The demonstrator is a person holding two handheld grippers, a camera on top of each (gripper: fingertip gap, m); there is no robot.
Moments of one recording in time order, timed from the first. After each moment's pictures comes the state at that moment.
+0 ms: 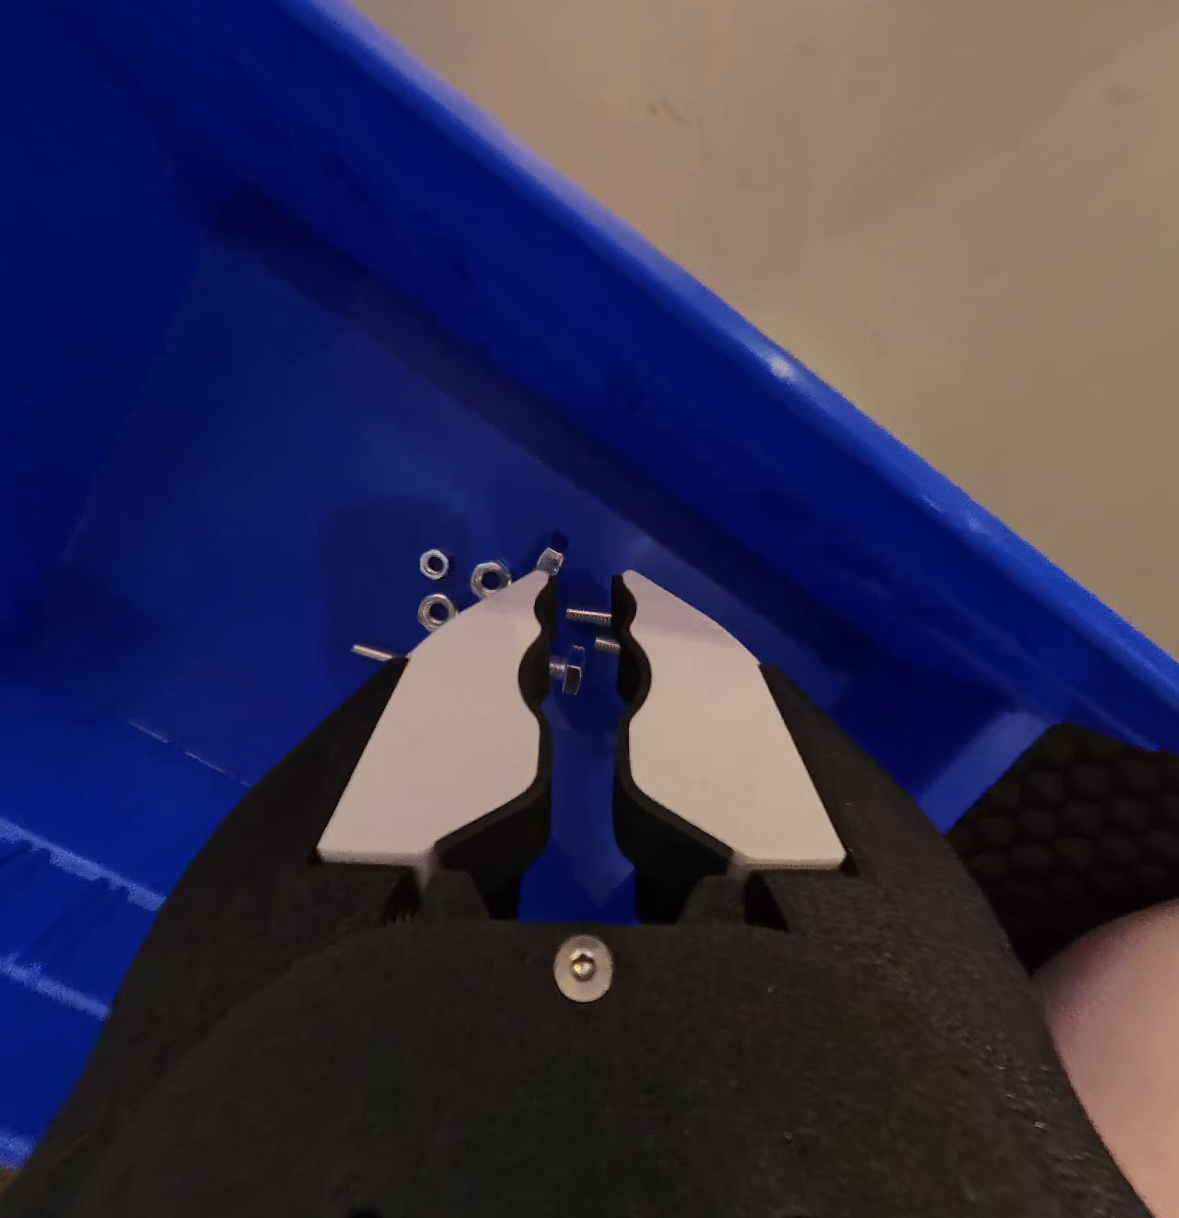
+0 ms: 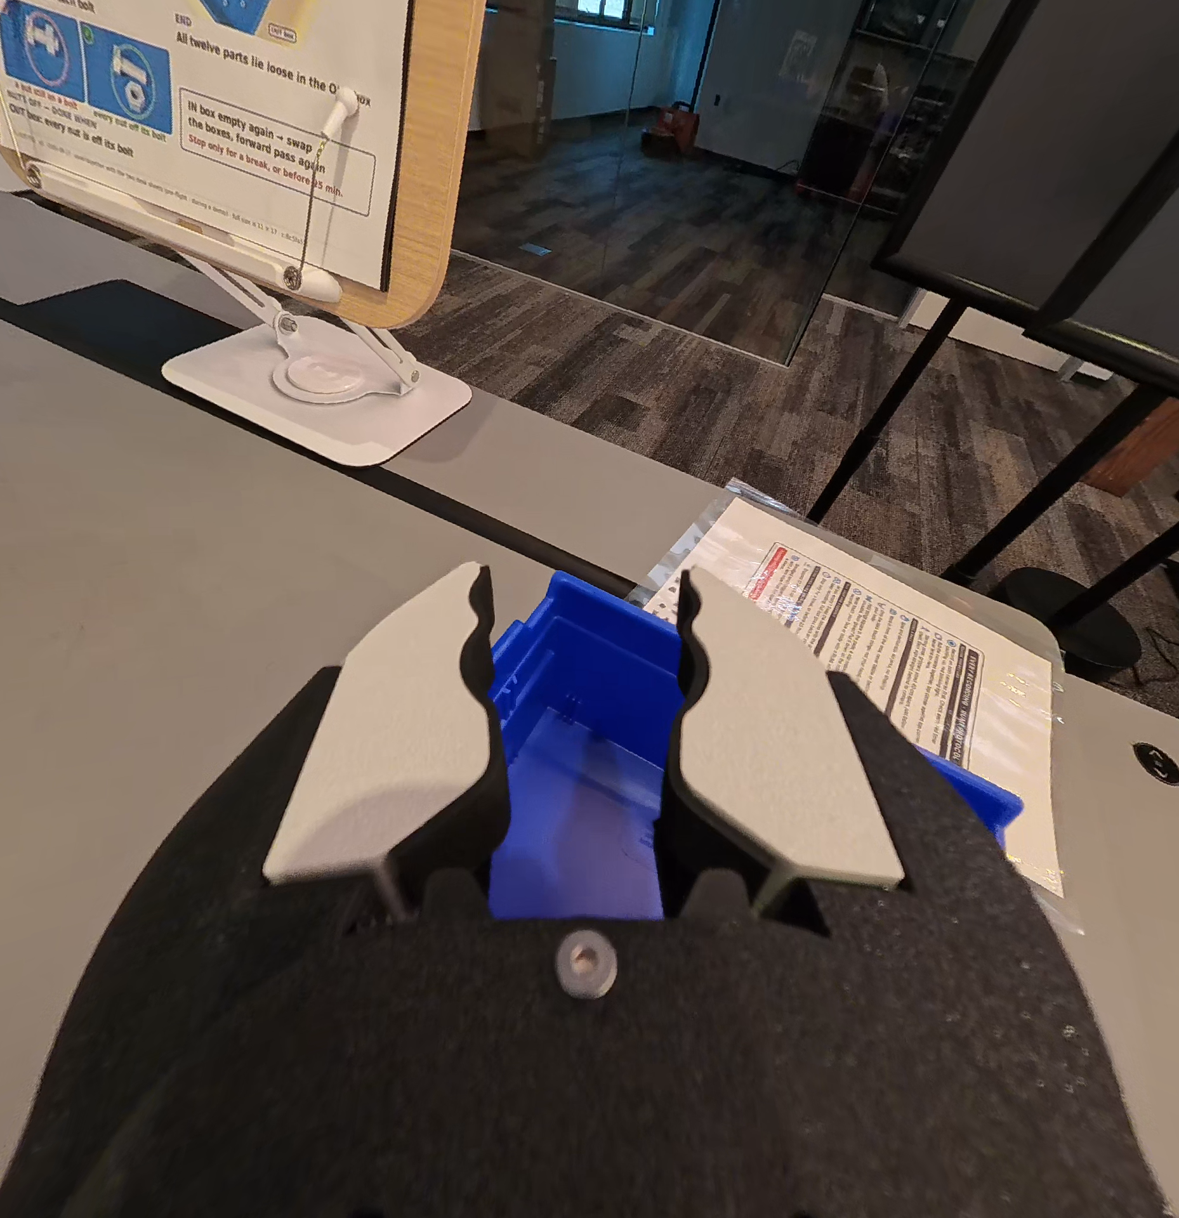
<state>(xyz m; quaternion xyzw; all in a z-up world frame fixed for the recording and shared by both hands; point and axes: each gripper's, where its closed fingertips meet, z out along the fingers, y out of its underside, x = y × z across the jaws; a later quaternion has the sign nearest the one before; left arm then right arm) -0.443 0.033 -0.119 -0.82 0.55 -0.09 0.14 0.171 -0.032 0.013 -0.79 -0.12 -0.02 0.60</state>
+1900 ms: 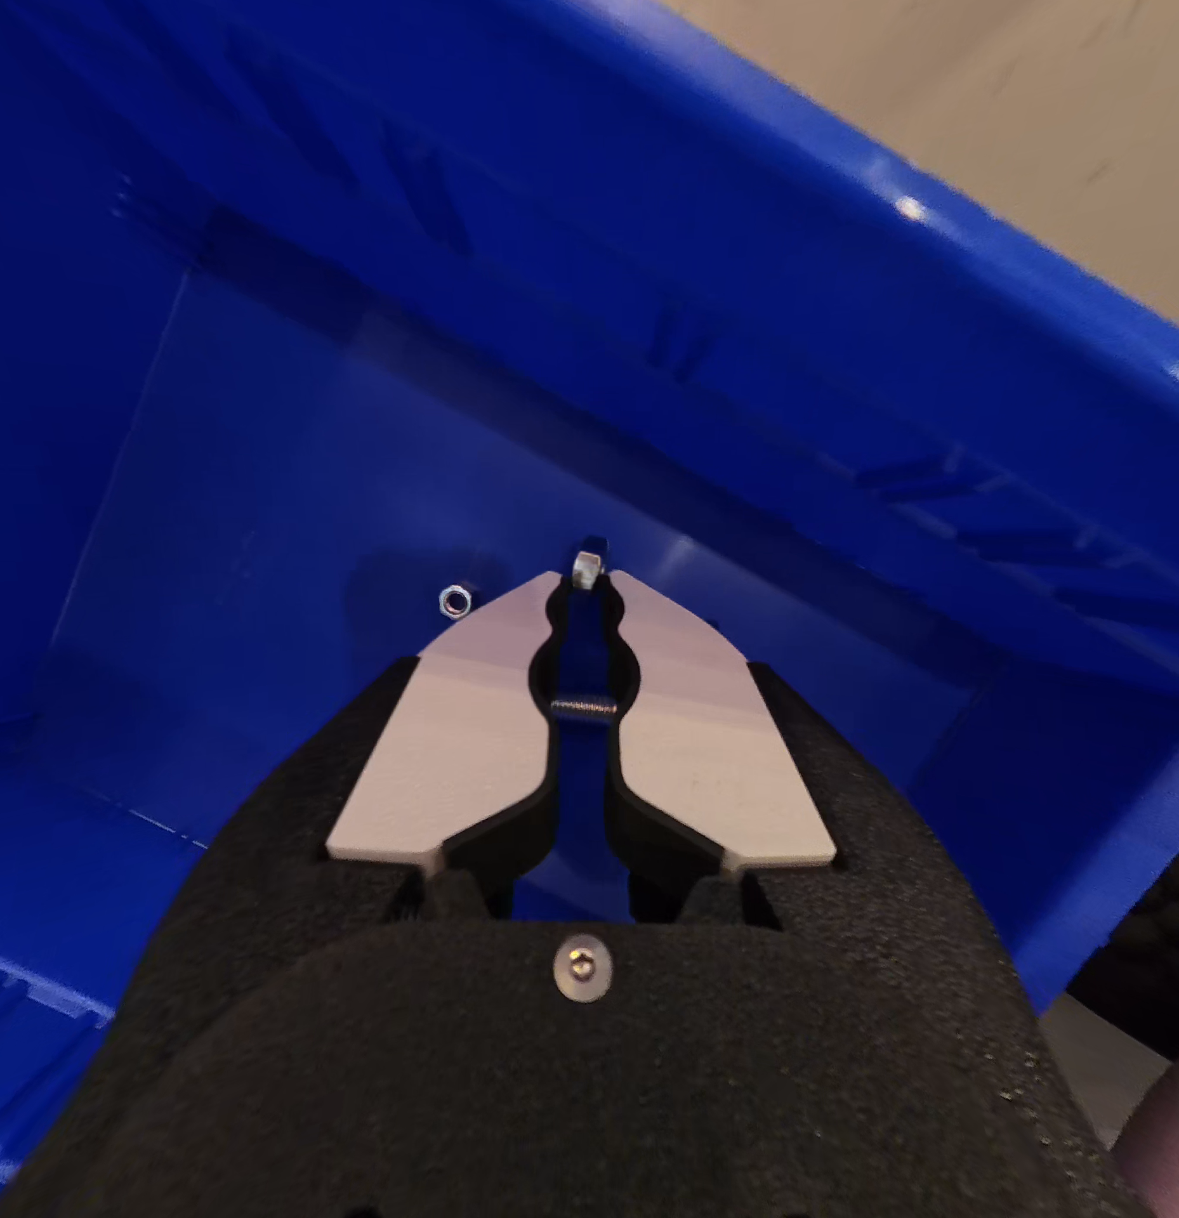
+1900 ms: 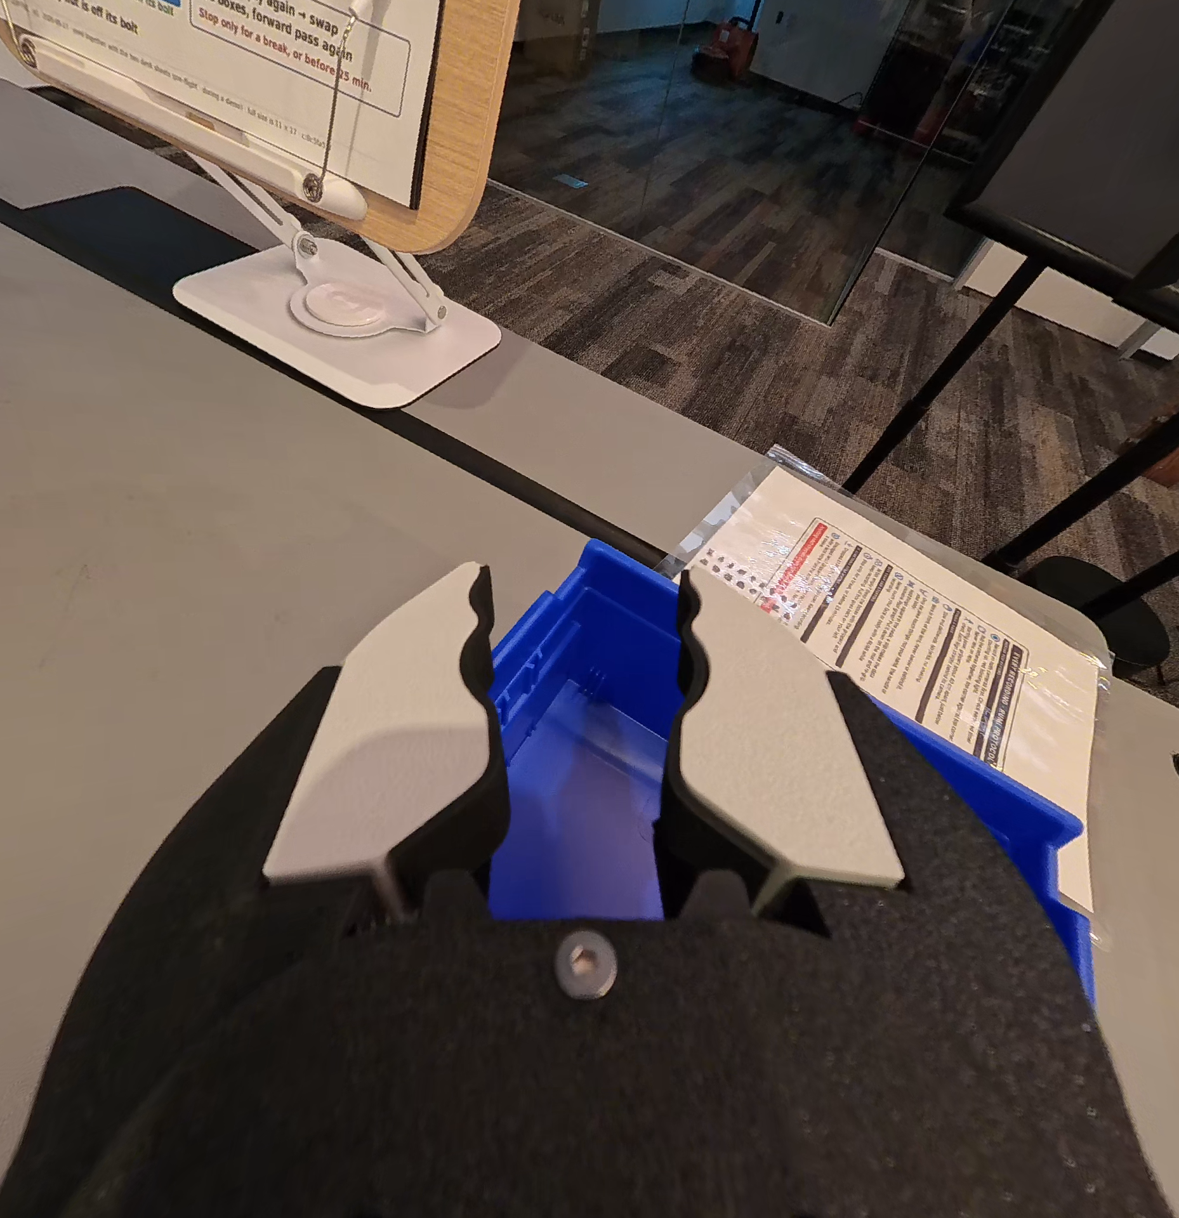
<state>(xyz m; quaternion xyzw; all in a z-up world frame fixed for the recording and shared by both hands) -0.443 0.046 -0.145 -0.78 0.59 -0.11 0.17 0.161 -0.027 -0.008 -0.81 -0.15 -0.01 0.56</state>
